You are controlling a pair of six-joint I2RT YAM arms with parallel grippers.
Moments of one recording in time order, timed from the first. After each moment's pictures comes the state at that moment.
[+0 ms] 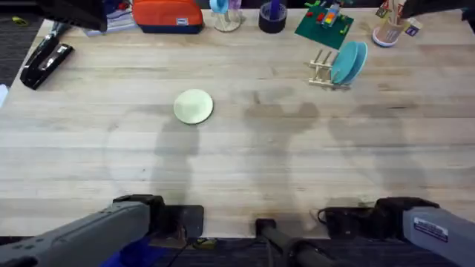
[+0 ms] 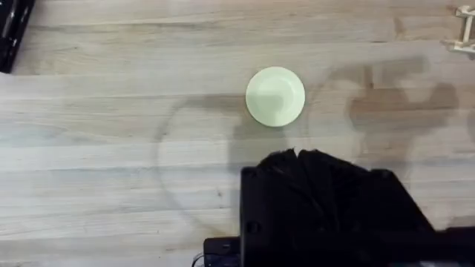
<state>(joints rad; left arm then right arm) 0.00 1.31 1.99 -1.69 0.04 -0.01 0.01 1.22 1.76 -1.43 -0.16 0.00</state>
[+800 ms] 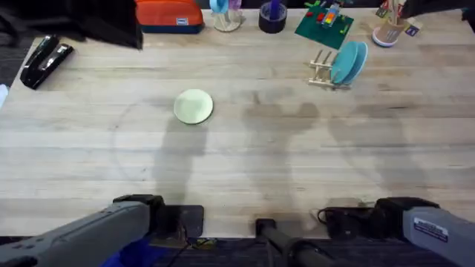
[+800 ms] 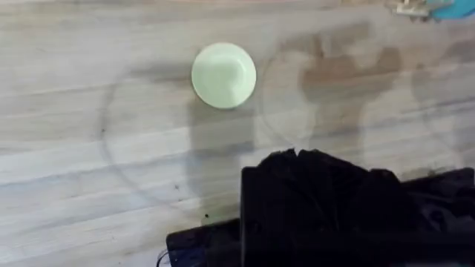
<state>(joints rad) 0.00 1.31 1.89 -1.69 0.24 0.02 0.01 1.22 1.76 -1.43 -0.16 0.00</state>
